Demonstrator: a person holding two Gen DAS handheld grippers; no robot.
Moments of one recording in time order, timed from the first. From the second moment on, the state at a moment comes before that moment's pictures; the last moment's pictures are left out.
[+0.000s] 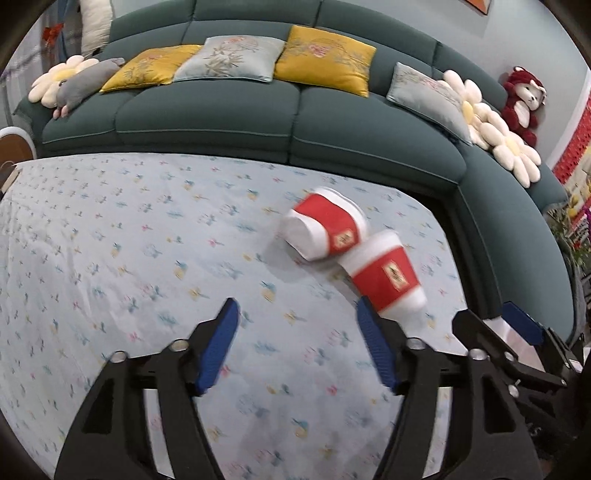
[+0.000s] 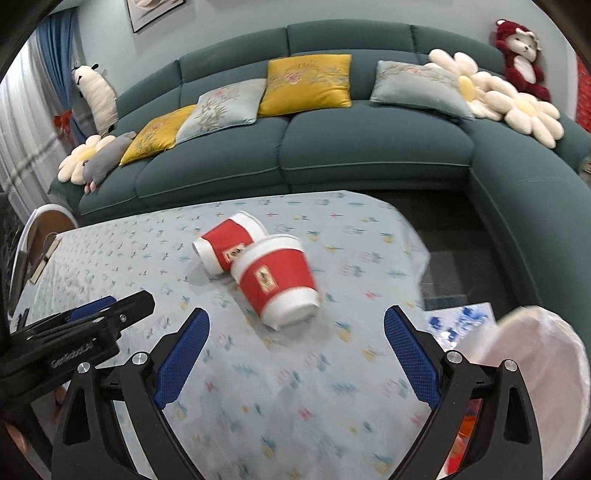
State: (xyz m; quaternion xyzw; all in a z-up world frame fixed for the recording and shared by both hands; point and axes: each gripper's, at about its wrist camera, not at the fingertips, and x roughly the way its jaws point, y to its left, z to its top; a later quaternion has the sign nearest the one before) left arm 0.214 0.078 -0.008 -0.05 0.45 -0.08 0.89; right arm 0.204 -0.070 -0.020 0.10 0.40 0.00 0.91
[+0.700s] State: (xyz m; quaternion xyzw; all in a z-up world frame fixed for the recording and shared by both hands) left arm 0.267 0.090 -0.039 -0.04 0.46 -0.10 0.88; right arm 0.290 -0.043 -0.091 0.03 0.47 0.01 0.88
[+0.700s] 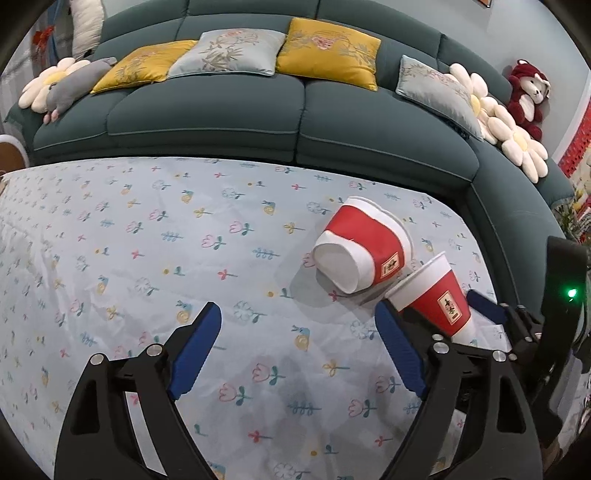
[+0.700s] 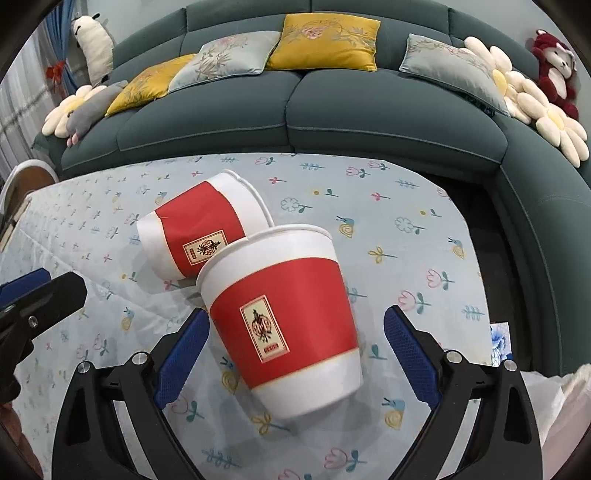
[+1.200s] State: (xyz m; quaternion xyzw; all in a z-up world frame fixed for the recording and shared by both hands) left arm 0.303 0.045 -0.057 -0.02 0.47 -0.13 0.87; right arm 0.226 -0.086 -0.071 0.10 0.44 -0.03 0.89
